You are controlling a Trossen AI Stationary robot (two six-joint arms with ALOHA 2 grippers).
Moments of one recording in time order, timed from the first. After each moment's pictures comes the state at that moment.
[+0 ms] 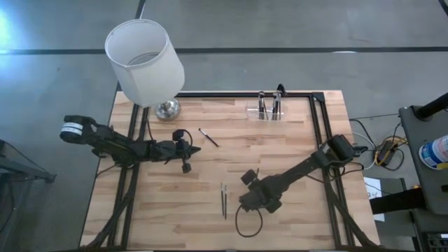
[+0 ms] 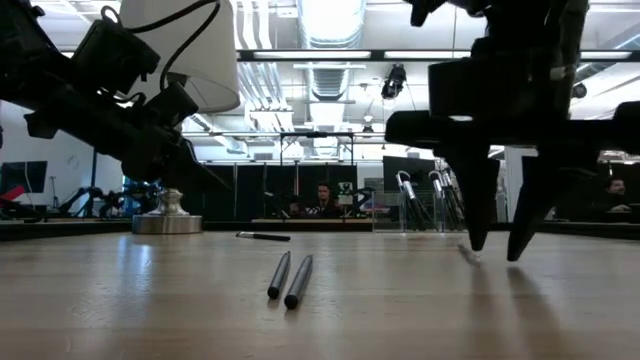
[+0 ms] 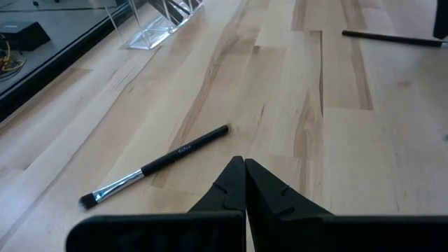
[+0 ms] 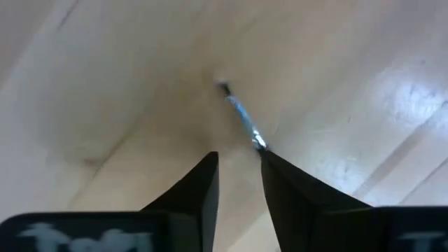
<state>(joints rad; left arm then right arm) -0.03 1.29 0.20 0.66 -0.33 -0.03 0.46 1.99 1.32 -0.83 0.18 -0.23</state>
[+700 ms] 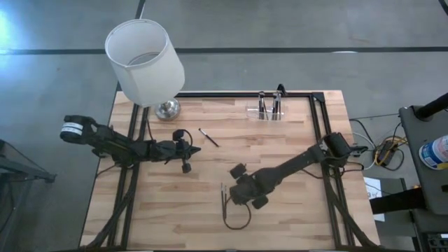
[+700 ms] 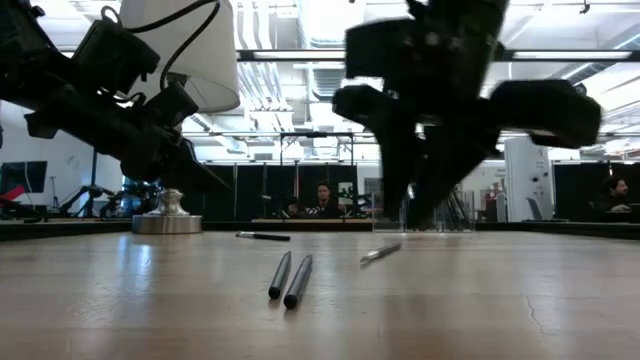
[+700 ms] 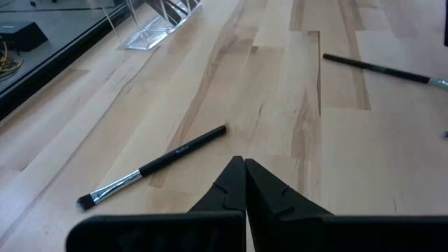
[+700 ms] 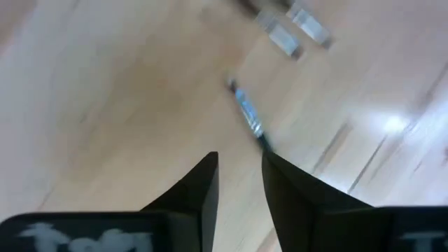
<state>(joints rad) -0.03 1.29 0.20 0.66 -0.32 -0.03 0.38 2.01 1.42 -0.74 0.23 -0.28</state>
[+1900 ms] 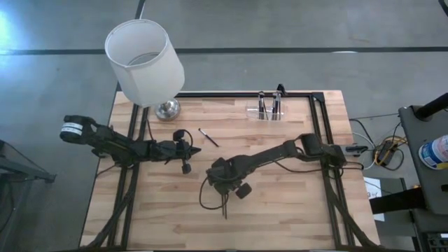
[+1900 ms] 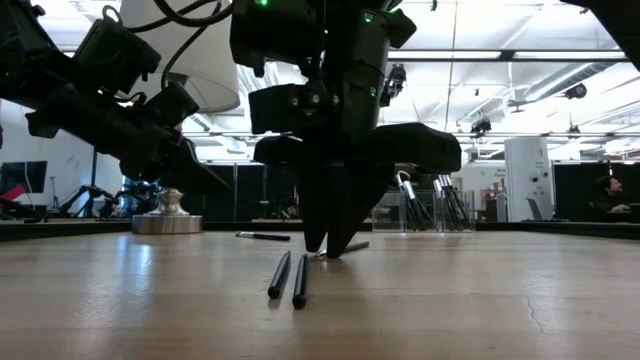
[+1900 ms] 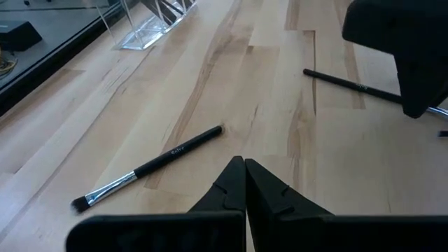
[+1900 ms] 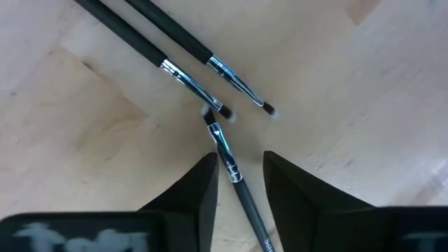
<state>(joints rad) -0.03 1.29 0.21 0.65 -0.31 -0.03 0.20 2.30 1.77 -0.86 0.03 -0.53</state>
